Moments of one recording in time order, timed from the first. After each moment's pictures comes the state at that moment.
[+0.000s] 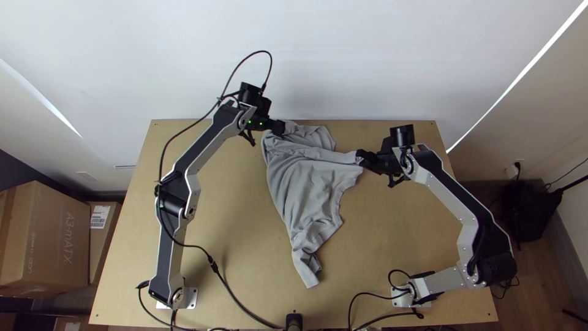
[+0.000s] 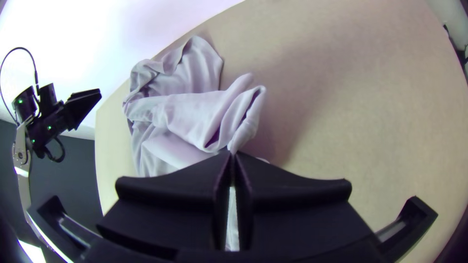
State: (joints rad) left arm -0.38 2.29 2.25 -0.70 0.14 0.00; right arm 0.22 1.58 1.20 -0.54 -0.29 0.56
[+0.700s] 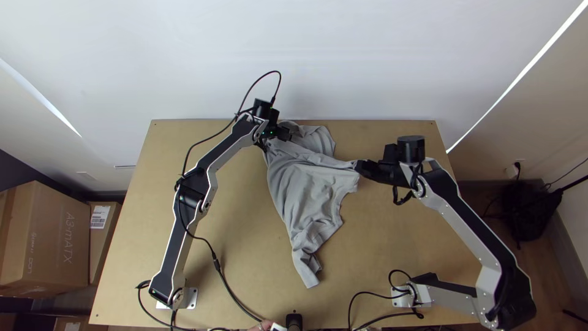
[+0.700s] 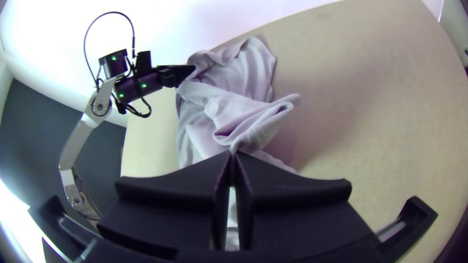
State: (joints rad) left arm -0.40 2.48 2.26 -0.44 0.04 0.00; right arm 0.30 1.31 1.06 -0.49 -0.36 0.57
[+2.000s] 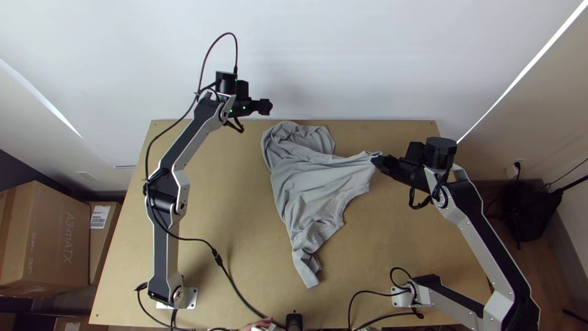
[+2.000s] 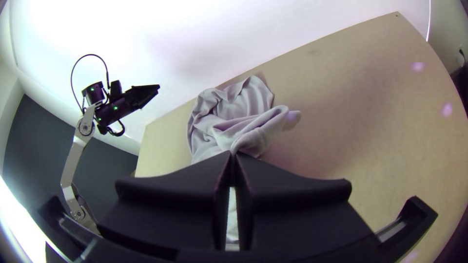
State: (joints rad) left arm -0.27 2.28 2.26 -0.53 0.21 -0.19; right arm 0.19 1.16 1.04 -0.45 -0.38 0.59
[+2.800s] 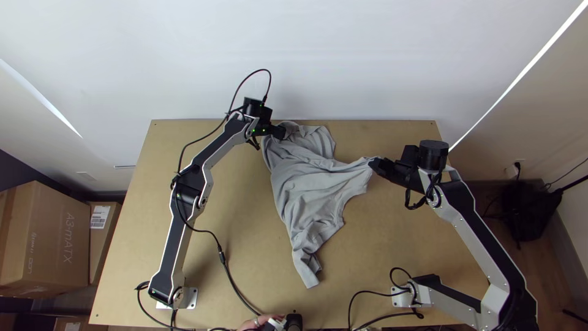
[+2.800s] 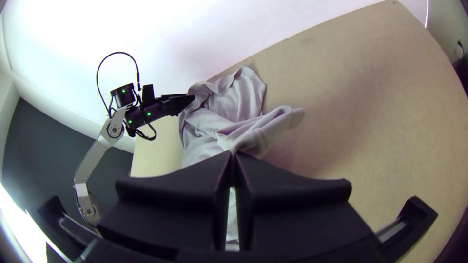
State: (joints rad) left arm -0.34 2.51 2.27 -0.40 0.20 0.04; right arm 0.19 1.20 0.99 -0.41 -0.38 0.60
